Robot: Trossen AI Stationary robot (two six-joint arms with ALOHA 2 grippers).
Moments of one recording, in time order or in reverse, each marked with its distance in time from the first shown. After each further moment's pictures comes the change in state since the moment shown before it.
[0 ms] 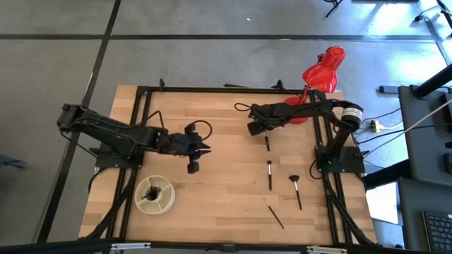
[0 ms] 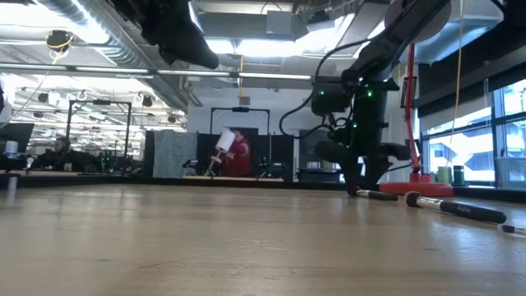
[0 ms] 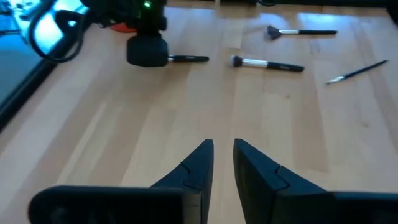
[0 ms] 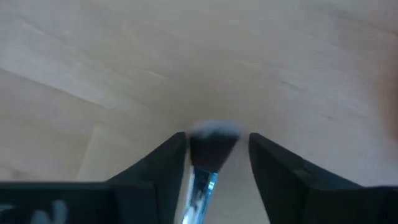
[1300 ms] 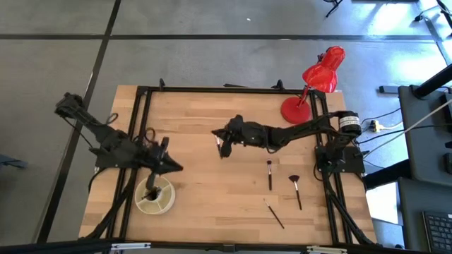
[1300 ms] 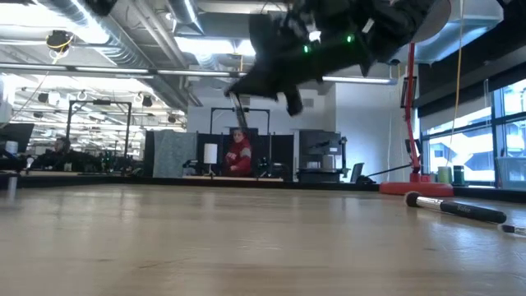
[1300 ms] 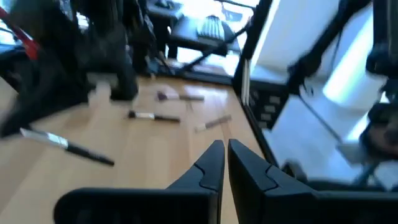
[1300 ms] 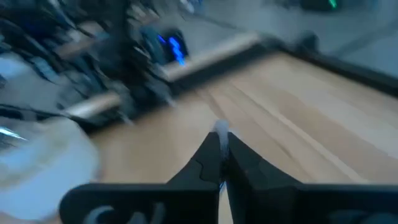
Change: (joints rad) left arm -0.428 -0.479 -0.214 0.118 -0.094 -0.162; right arm 0.379 0.008 -0.002 1.168 0.012 -0.433
